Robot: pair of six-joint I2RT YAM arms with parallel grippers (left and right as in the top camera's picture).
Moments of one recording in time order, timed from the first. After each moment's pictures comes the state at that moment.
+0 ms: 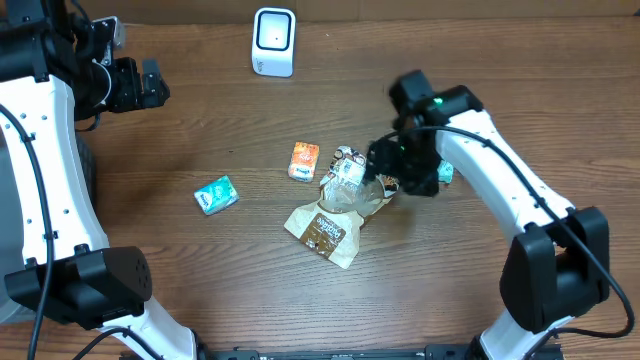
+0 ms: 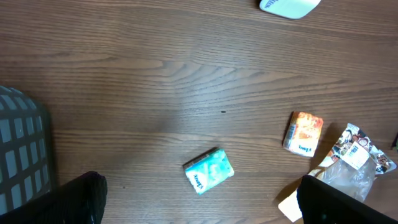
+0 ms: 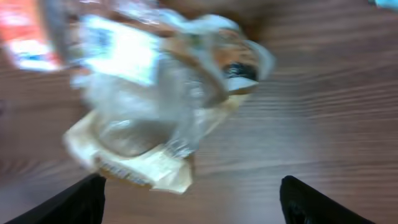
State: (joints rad) left arm 0.25 1.90 2.17 -1.47 0.24 0.08; right arm 0.34 1.84 1.45 -1.18 -0.25 0.54
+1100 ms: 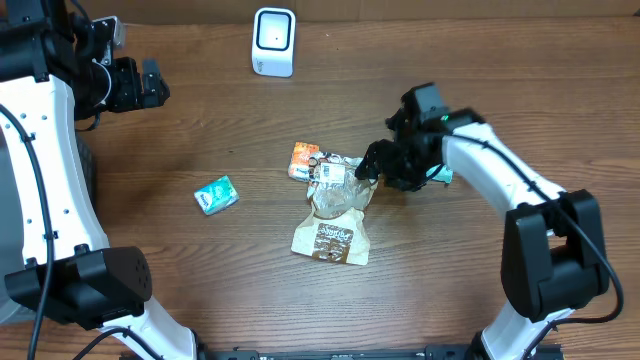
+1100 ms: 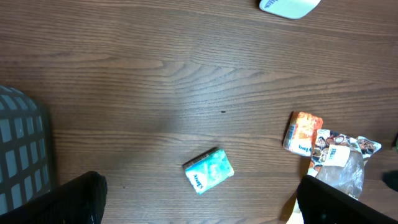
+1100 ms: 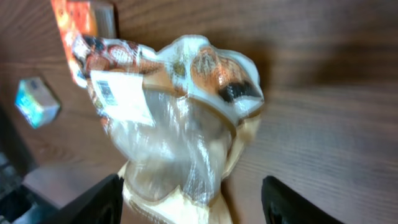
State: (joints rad) left arm 0.25 1.90 2.17 -1.47 0.24 0.08; right arm 0.26 1.87 1.33 -0.88 -0.51 0.41
